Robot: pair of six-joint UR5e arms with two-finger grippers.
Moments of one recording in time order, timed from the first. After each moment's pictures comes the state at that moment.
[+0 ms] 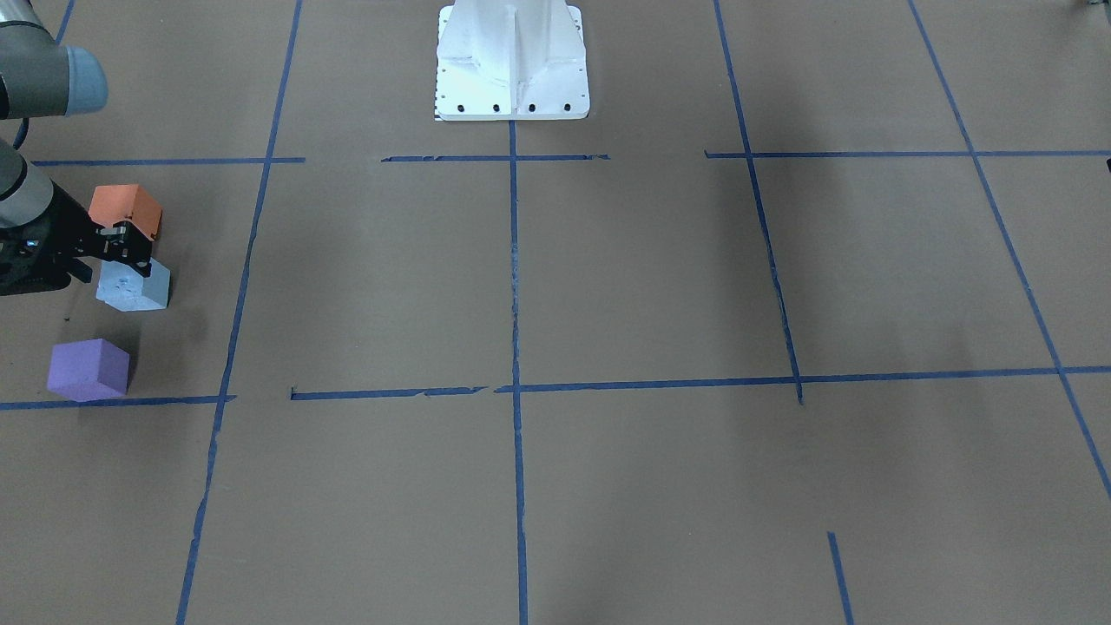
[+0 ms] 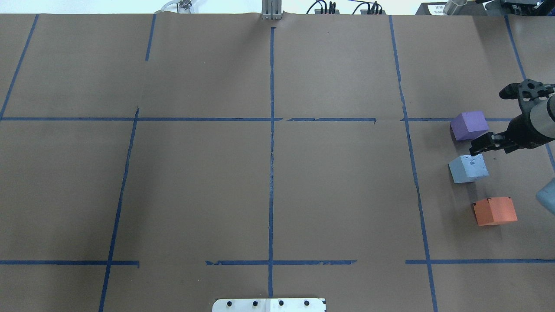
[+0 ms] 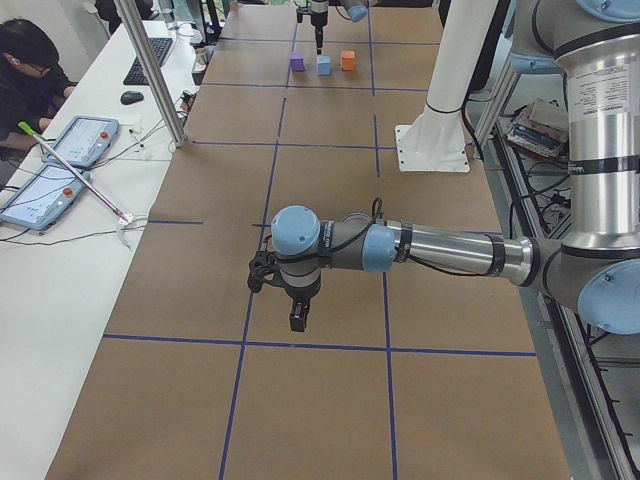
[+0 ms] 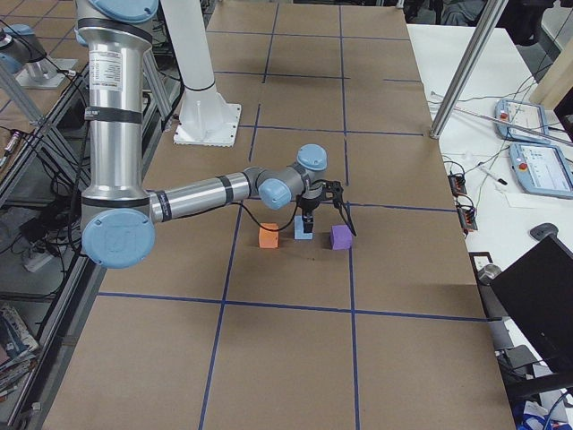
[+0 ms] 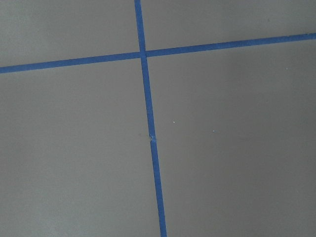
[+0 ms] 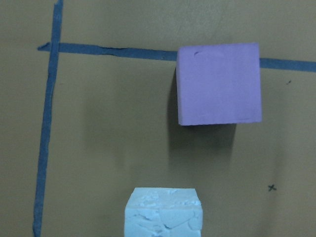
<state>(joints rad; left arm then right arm) -1.53 -1.42 -1.85 -1.49 -2.38 0.06 1.04 -1.62 1.83 -1.26 2.21 0.63</state>
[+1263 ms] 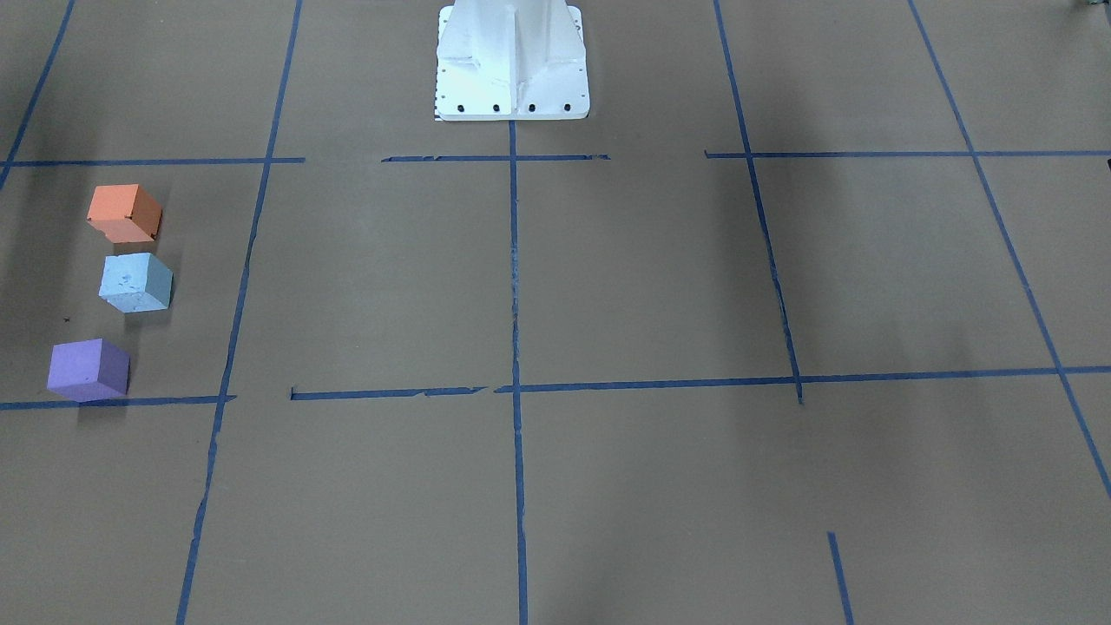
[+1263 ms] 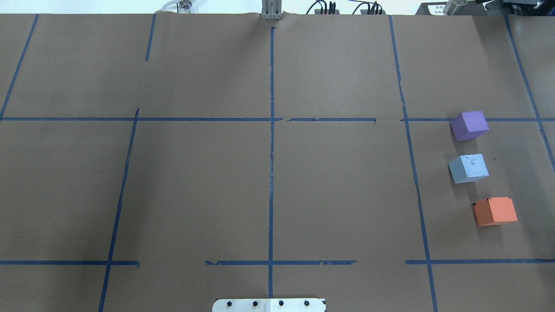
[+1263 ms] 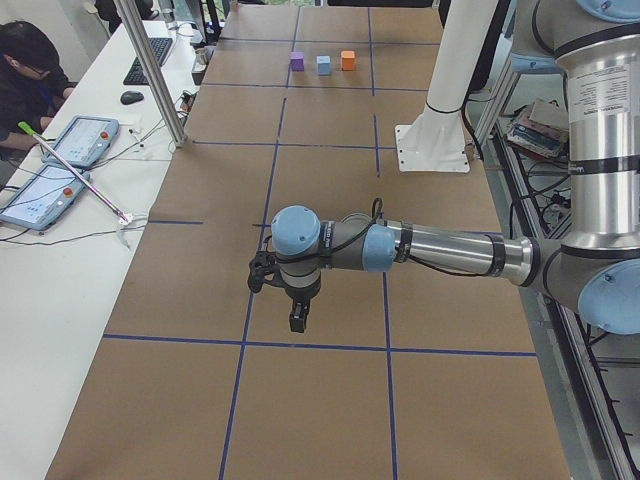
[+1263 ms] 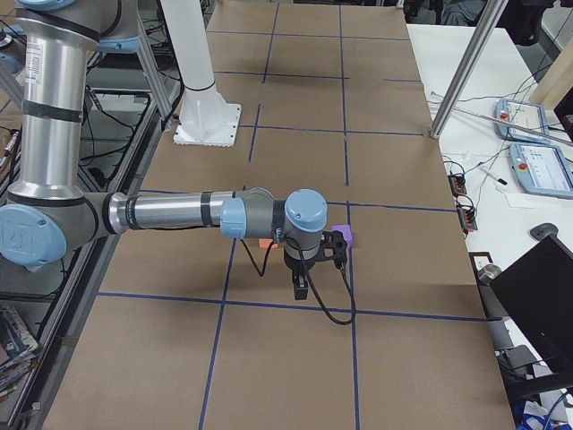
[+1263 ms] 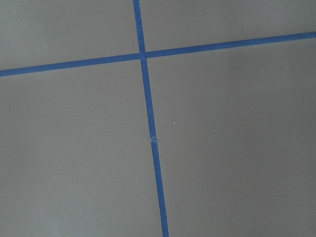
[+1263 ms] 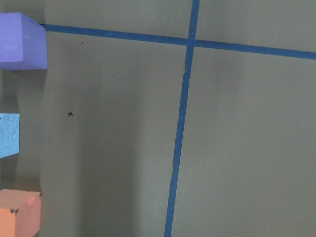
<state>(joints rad) -1.53 -1.42 -1.84 -1.49 -2.37 0.07 1.54 -1.75 1.82 -1.66 2.35 -0.09</state>
